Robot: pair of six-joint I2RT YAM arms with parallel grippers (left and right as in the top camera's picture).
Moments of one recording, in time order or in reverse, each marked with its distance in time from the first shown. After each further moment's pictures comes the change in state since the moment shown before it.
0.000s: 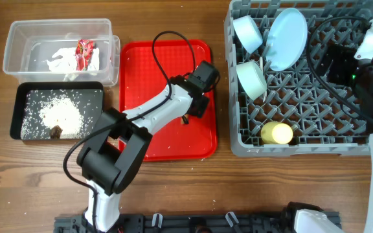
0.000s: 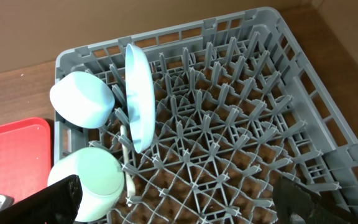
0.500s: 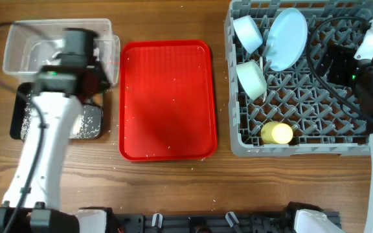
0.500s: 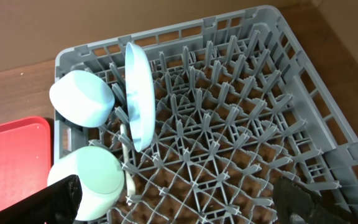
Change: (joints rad) left arm 0.604 -0.554 -0.003 -0.354 -0.087 -0.248; right arm 0.000 0.000 0.000 -0.004 0.000 0.000
